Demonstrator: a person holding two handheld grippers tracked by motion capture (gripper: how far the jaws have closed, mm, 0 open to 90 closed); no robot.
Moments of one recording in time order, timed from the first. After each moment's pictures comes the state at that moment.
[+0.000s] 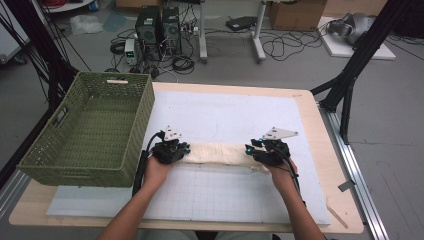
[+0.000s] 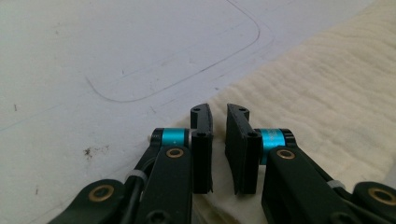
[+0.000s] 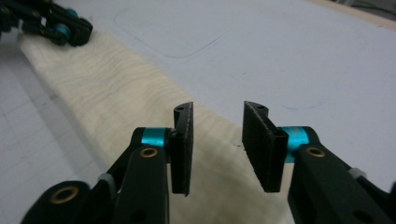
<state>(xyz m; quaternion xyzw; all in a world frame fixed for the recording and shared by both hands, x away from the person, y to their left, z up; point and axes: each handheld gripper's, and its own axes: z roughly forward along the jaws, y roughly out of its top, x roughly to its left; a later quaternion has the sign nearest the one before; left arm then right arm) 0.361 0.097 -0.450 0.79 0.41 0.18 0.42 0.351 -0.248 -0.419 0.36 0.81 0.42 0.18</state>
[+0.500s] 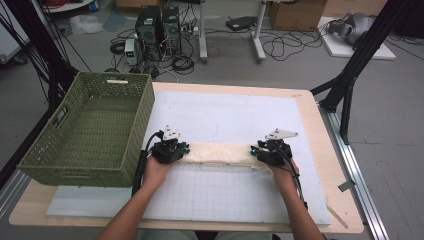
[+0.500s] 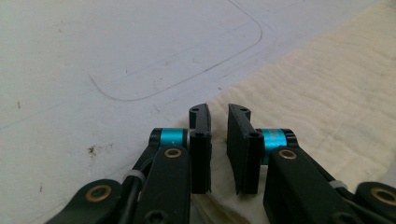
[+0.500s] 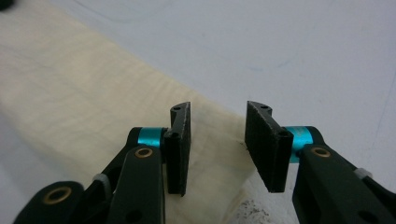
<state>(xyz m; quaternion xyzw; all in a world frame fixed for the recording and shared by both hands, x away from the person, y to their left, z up) 0.361 0.101 -0.447 0.78 0.41 0.17 0.43 0.355 -0.268 -0.434 0.40 0.80 0.40 0.20</state>
